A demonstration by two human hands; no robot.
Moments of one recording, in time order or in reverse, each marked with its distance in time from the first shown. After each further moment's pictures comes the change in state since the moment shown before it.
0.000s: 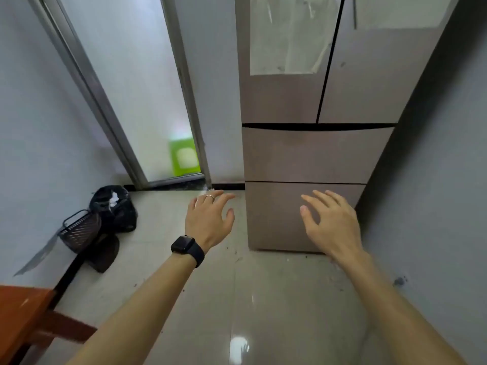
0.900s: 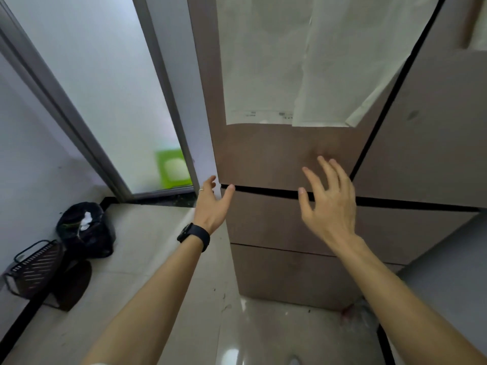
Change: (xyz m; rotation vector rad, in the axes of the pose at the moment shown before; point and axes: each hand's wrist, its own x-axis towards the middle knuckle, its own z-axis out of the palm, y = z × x) left_hand 0.407 -0.009 0.171 -0.776 -0.046 -0.520; right_hand 0.414 0.087 0.137 0.003 0.302 -0.196
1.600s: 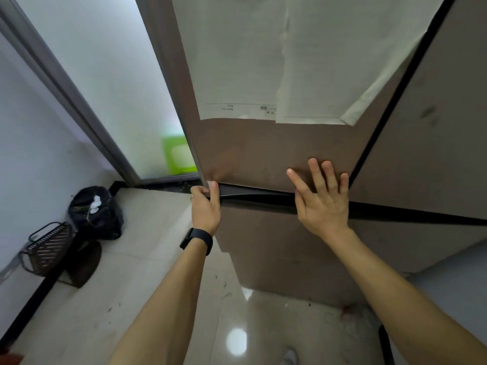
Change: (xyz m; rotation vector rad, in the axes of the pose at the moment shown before) left_hand 0.008 -0.012 0.052 -0.056 0.276 -0.138; right_hand 0.011 0.064 0.079 -0.169 0.220 -0.312
